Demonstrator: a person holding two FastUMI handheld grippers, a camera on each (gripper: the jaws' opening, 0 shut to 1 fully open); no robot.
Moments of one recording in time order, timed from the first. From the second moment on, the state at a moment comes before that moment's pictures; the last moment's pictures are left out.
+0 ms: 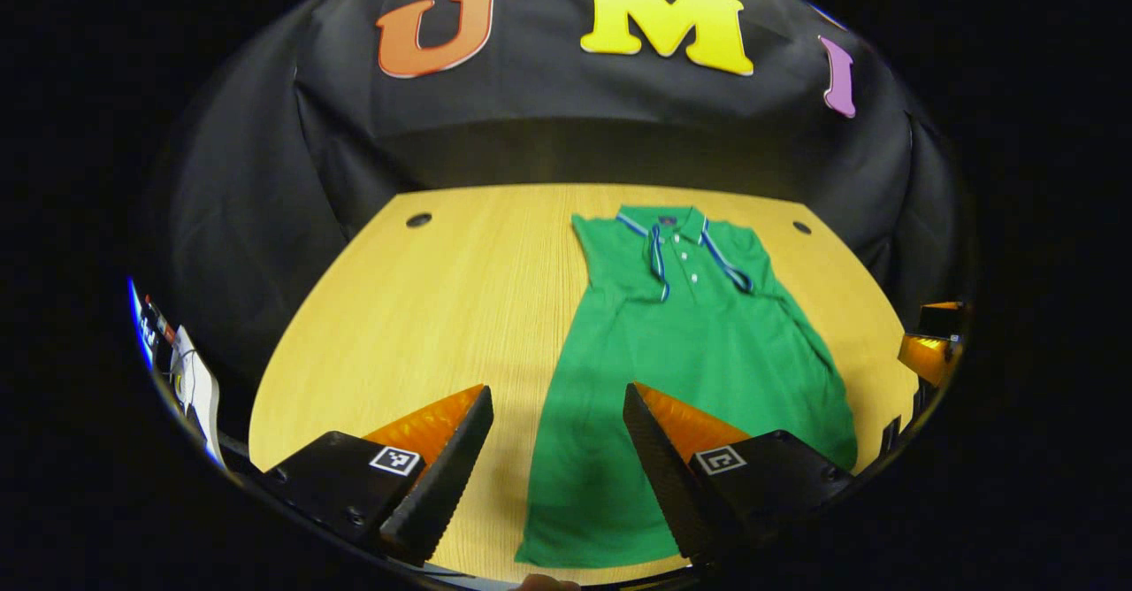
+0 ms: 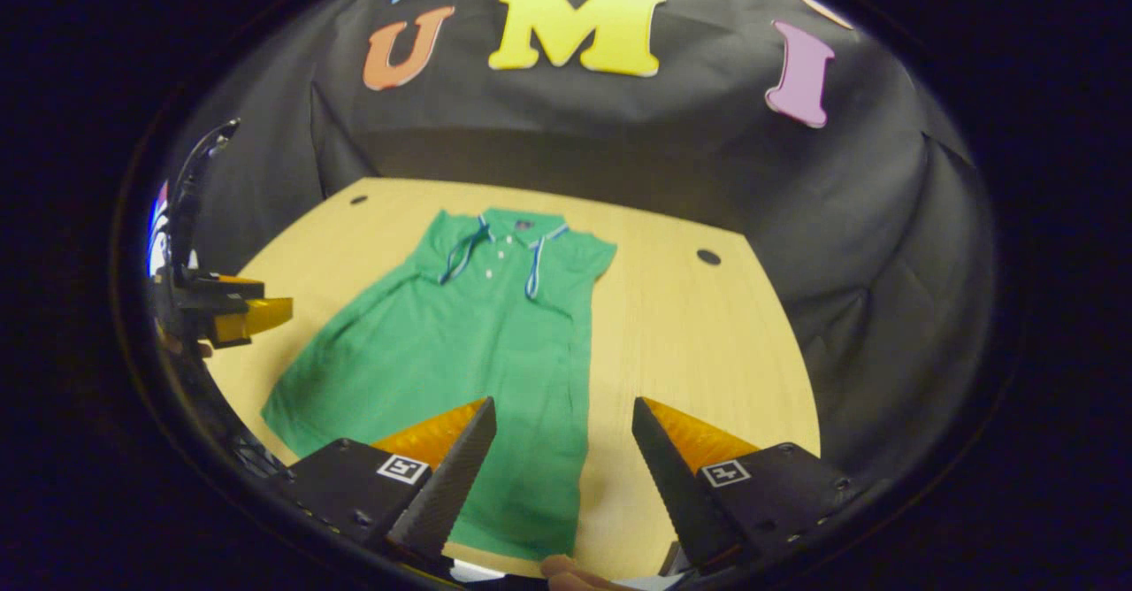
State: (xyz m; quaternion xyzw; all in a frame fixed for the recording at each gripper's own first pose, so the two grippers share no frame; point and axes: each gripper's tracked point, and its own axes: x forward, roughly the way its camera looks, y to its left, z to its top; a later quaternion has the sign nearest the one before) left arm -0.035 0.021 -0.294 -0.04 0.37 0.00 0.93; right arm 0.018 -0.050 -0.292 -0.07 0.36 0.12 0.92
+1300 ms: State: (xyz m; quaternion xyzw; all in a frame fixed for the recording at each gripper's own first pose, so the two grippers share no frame) left arm -0.140 -0.009 -0.376 -0.08 0.58 -0.01 0.81; right arm -0.080 -0.073 -0.409 -0.02 0.61 0.09 0.79
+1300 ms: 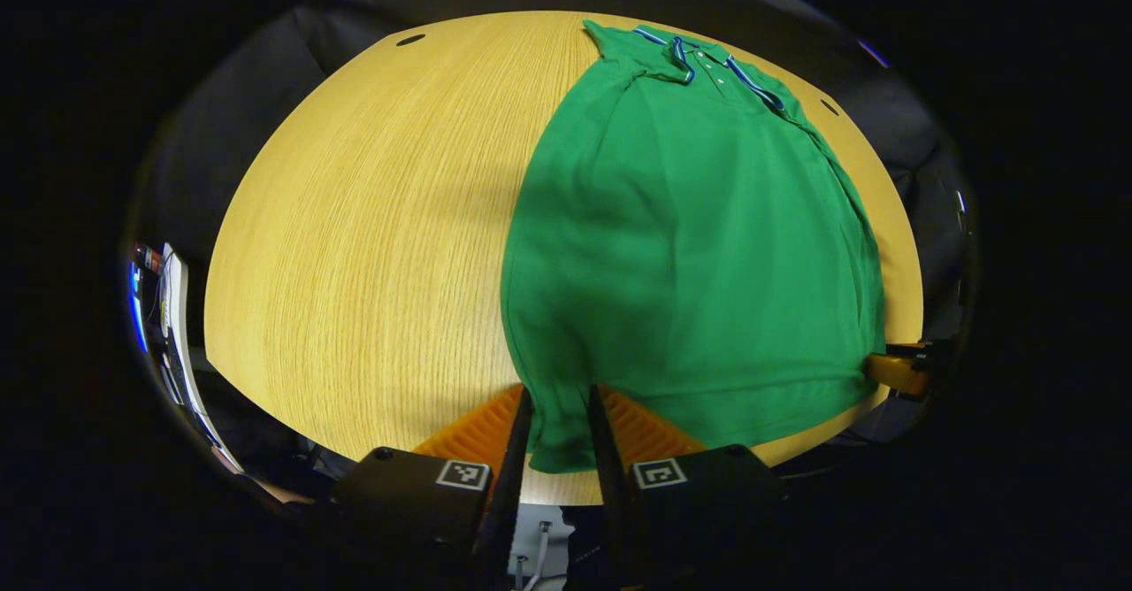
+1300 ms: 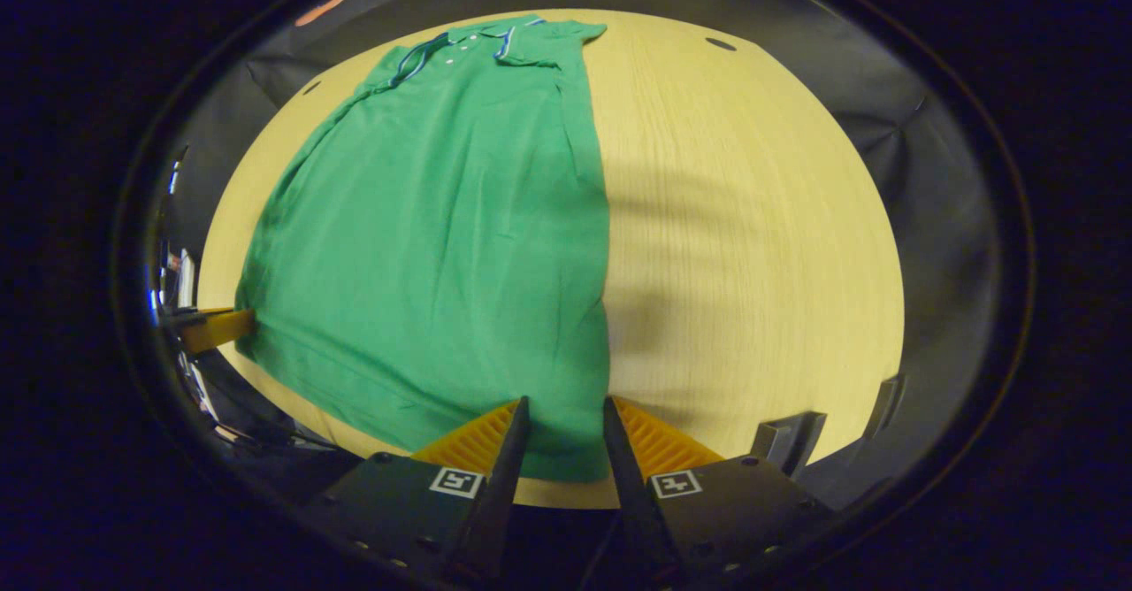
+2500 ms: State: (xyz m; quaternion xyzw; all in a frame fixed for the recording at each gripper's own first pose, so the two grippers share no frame) left arm 0.034 0.018 -0.262 -0.09 0.40 -0.04 0.91; right arm 0.098 -0.033 -0.266 0.08 0.45 0.14 0.88
